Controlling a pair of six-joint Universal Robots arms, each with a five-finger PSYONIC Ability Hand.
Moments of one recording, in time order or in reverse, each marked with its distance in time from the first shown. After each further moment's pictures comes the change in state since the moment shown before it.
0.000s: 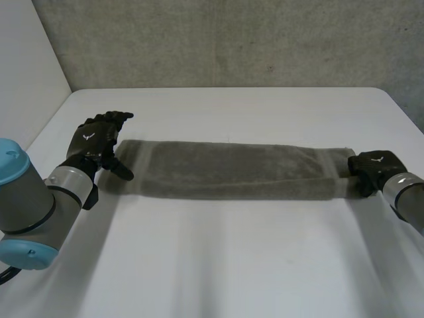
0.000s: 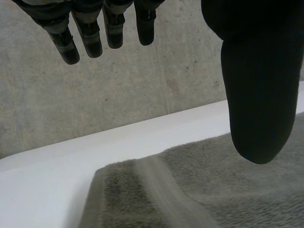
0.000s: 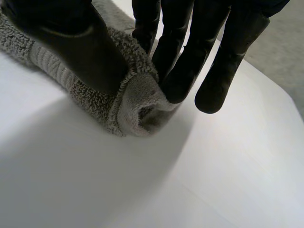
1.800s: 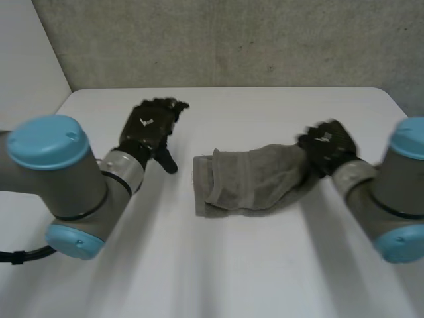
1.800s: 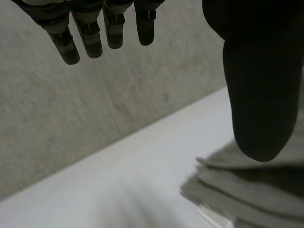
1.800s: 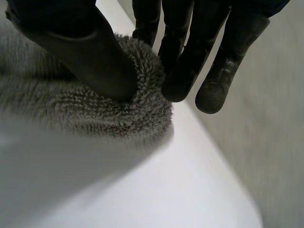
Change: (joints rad) left arm -0.266 -0.059 0.262 -0.171 -0.092 0.158; right arm 0.350 -0.154 0.039 -0.146 0.097 -0.194; left_hand 0.000 0.000 0.003 0.002 0.000; right_hand -0.006 -0.060 0.017 0.000 0.006
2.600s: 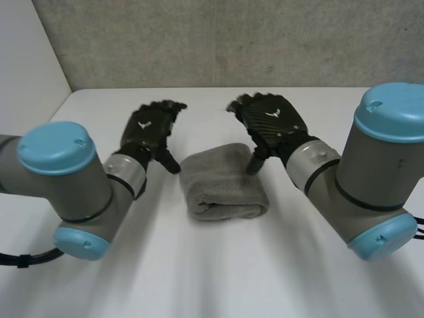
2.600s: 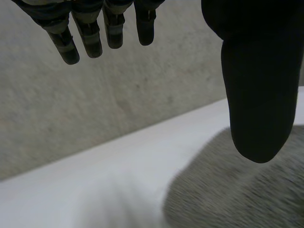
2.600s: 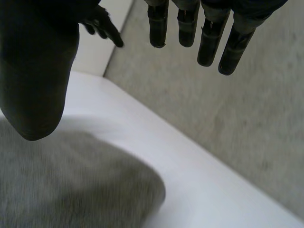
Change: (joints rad) left arm -0.011 -0.052 0.003 0.035 -0.033 -0.113; right arm 0.193 -0.049 -0.170 0.152 -0.050 0.496; left_hand -0.001 -0.002 -0.003 -0.003 0.000; right_hand -1.087 -1.017 -1.090 -1.077 -1.097
